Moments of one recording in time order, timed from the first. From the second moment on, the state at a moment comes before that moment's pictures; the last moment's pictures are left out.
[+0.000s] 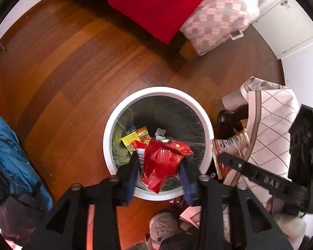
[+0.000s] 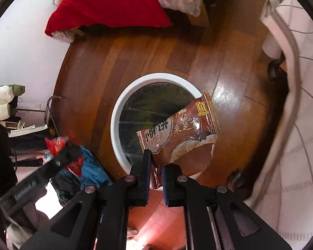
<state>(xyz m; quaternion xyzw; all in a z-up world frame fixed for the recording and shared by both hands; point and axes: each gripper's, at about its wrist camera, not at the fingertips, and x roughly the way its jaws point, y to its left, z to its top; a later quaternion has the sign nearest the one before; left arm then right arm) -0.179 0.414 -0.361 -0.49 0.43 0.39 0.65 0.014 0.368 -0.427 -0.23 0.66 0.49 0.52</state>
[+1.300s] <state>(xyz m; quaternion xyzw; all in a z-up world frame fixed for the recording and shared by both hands) -0.205 0.320 -0.267 -0.36 0.43 0.48 0.67 -0.006 0.270 -0.308 -0.31 0.51 0.50 0.63</state>
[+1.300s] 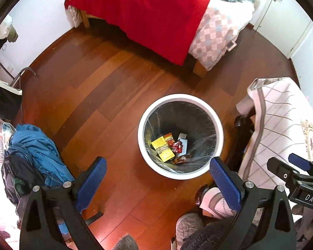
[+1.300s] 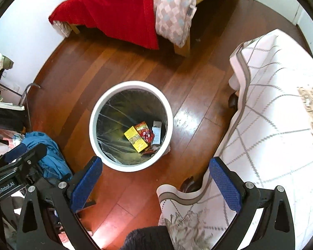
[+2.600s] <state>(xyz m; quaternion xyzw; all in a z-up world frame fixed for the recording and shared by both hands) 0.167 0.086 -0.276 -0.19 0.53 0.29 0.77 0.313 -0.157 -0.208 -0.05 0.56 0.25 0.79</state>
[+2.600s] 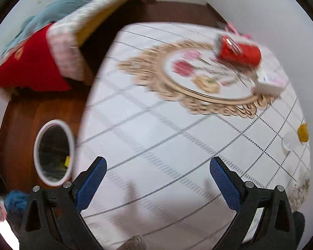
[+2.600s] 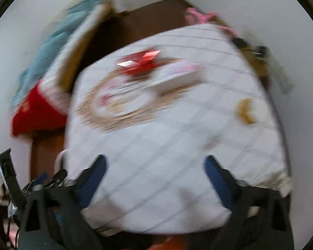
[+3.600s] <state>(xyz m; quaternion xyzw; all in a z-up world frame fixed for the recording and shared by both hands) 0.316 -0.081 -0.297 -0.17 0.56 0.04 0.81 0.359 -0.261 -0.292 -0.04 0.58 0.21 0.79</state>
